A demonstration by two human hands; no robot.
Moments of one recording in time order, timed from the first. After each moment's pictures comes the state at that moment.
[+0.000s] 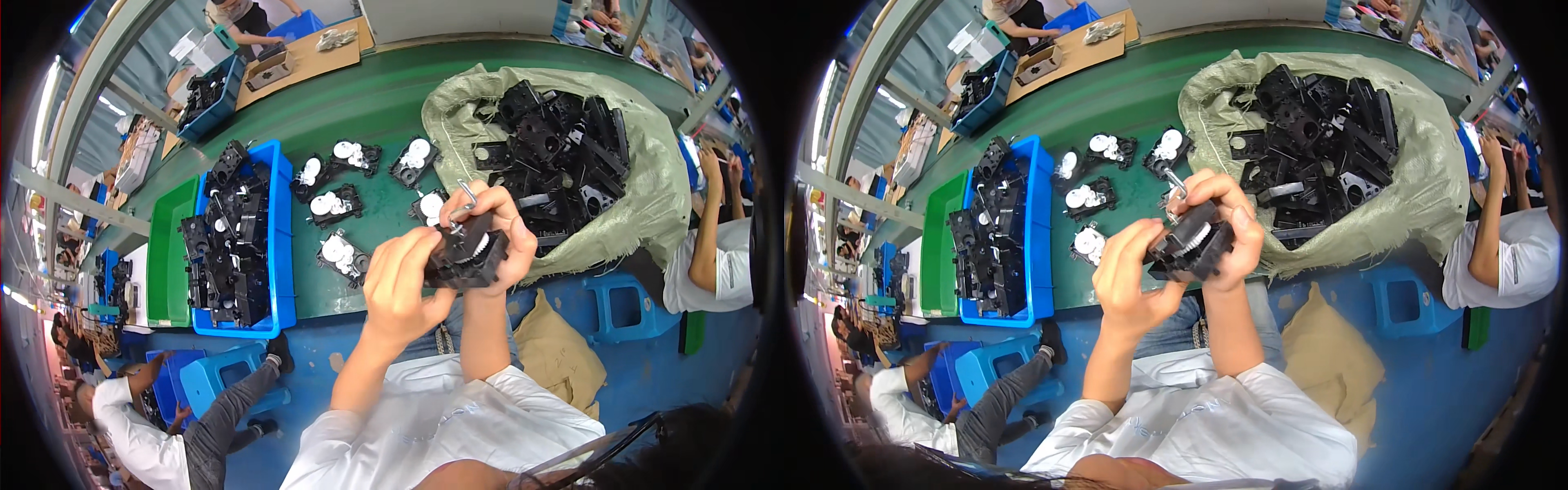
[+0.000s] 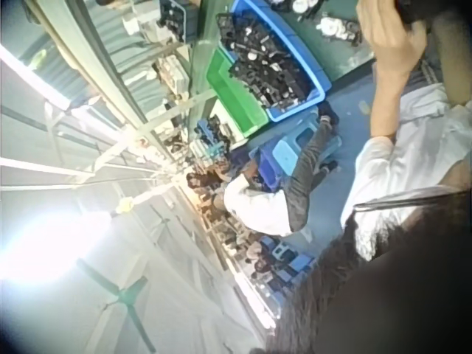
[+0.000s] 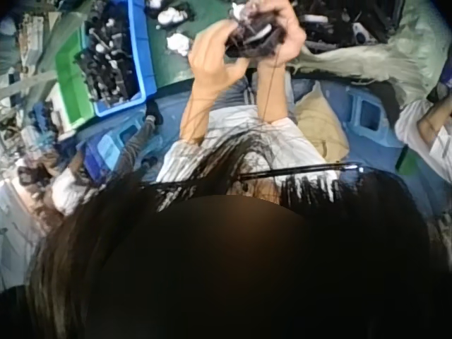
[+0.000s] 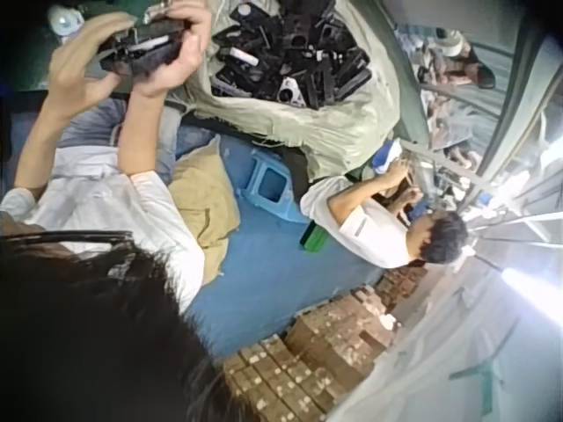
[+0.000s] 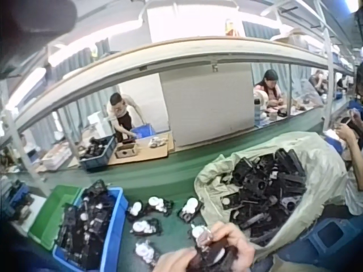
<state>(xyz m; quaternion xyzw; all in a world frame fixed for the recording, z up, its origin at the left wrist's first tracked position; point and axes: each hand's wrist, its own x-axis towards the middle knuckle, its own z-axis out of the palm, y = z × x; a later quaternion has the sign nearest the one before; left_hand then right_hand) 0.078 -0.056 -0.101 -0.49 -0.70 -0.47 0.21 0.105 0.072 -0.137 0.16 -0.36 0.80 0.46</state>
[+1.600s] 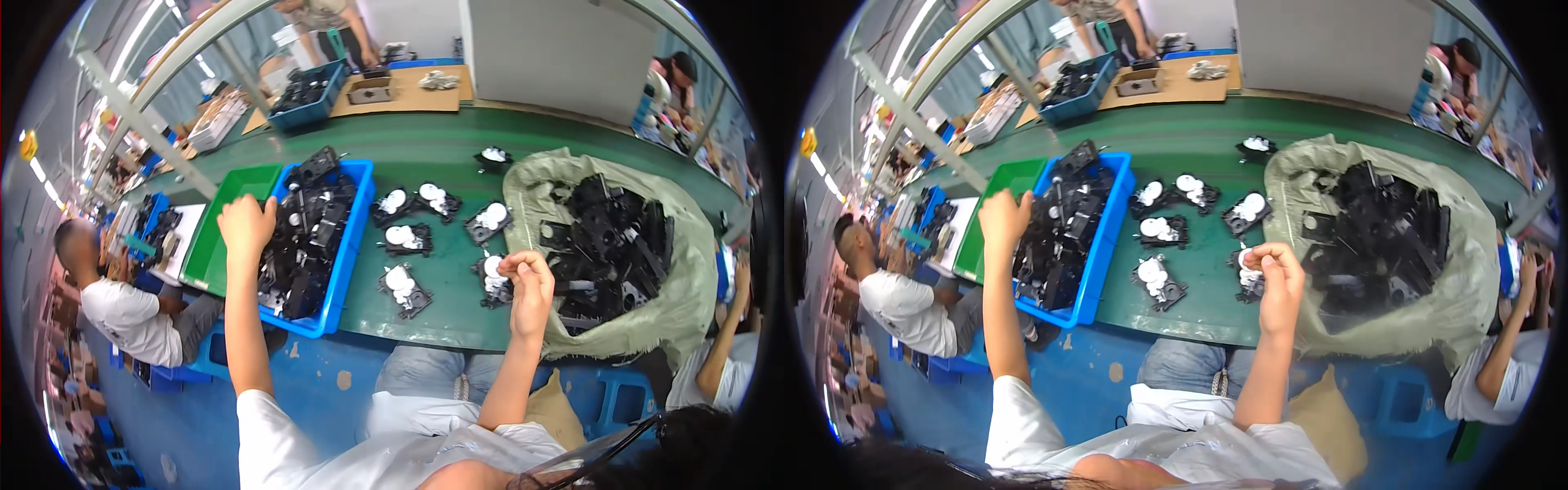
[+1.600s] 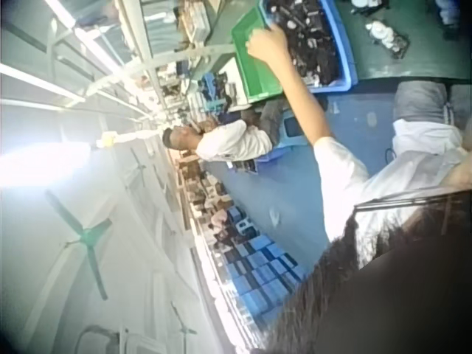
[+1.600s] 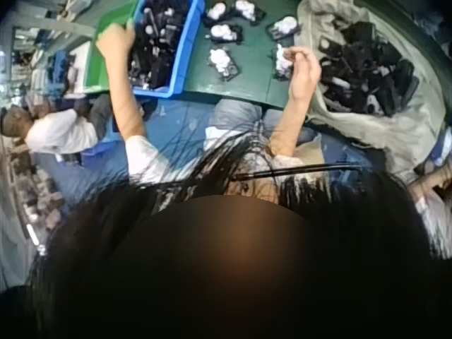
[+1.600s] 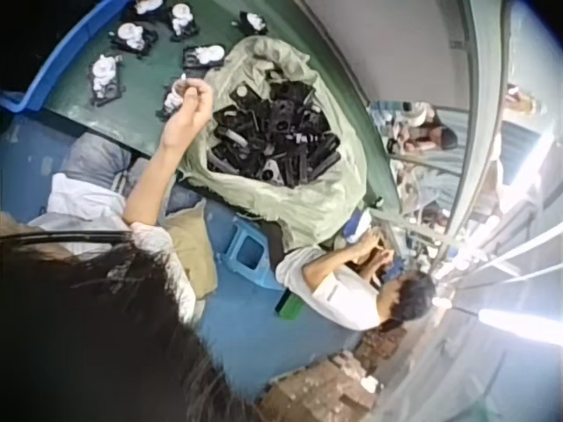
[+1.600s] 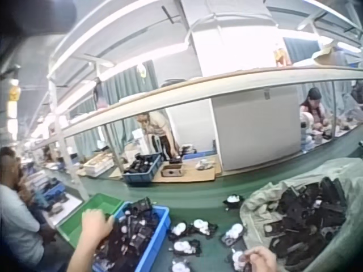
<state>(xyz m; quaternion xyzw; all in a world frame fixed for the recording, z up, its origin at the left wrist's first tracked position) -0.162 -0.229 -0.030 -0.11 -0.96 0.01 0.27 0.095 0.088 -0.150 -0.09 -0.52 0.78 0.35</state>
